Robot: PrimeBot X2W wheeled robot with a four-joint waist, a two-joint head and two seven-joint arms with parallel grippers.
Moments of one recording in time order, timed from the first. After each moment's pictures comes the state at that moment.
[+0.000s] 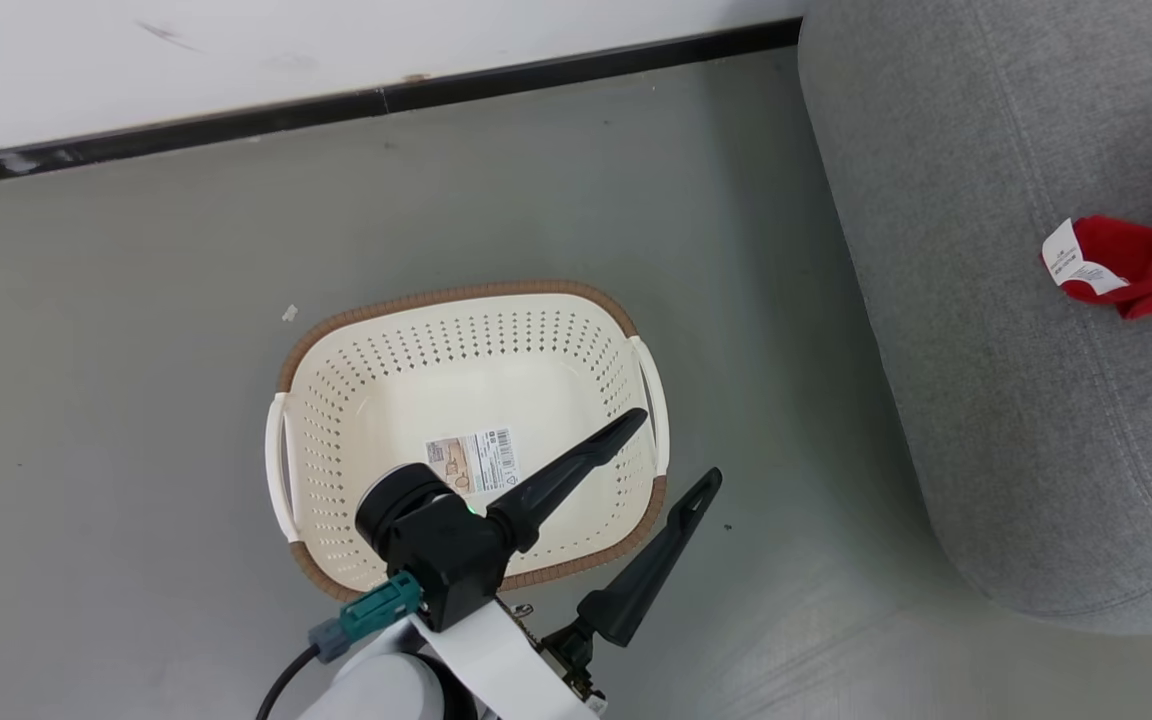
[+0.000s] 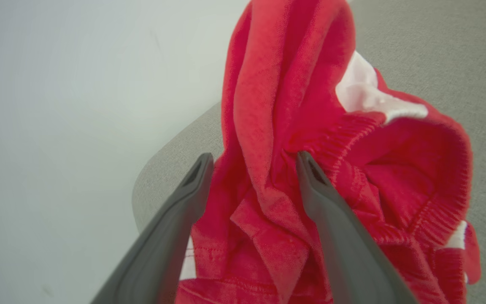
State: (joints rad) left arm -0.33 0.15 -0.69 -0.18 -0.53 -0.08 -0.08; right arm -0.95 -0.47 -0.18 1.03 0.61 0.12 -0.19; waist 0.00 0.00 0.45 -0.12
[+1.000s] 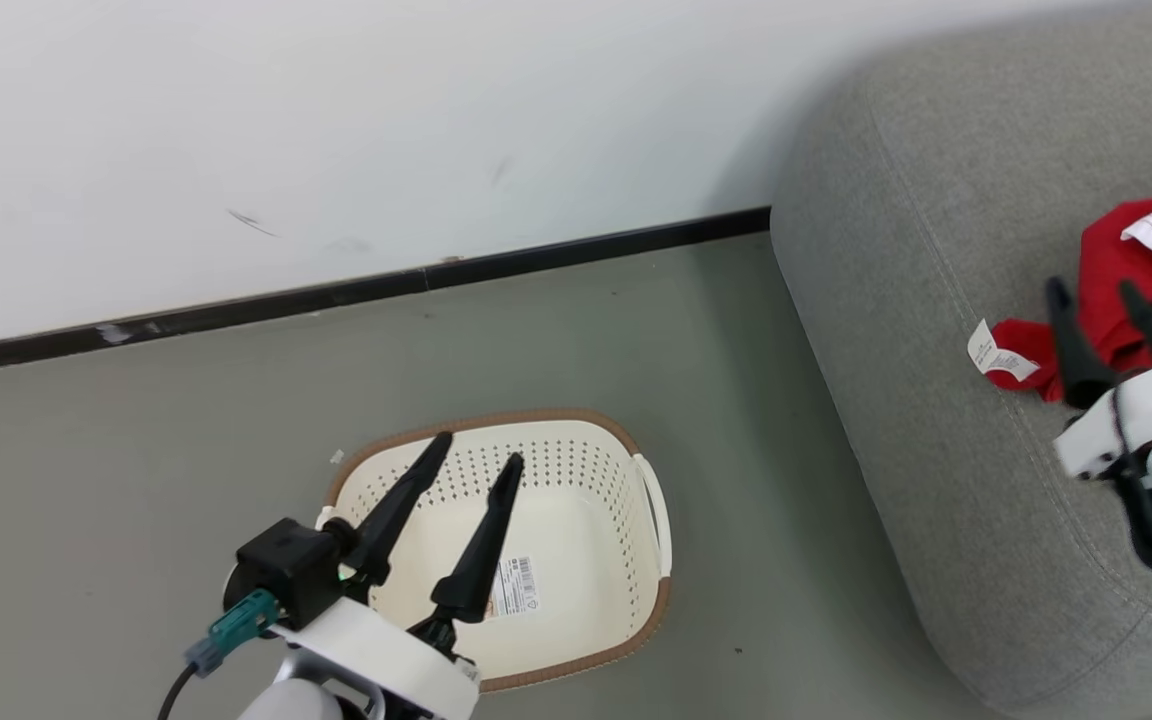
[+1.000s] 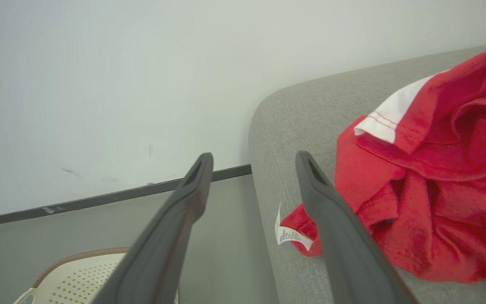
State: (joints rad) left arm -0.22 0.17 -0.52 0.01 -0.62 -0.02 -0.20; right arm -0.57 -0.34 0.19 0.68 0.51 0.12 -0.25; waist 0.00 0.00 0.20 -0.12
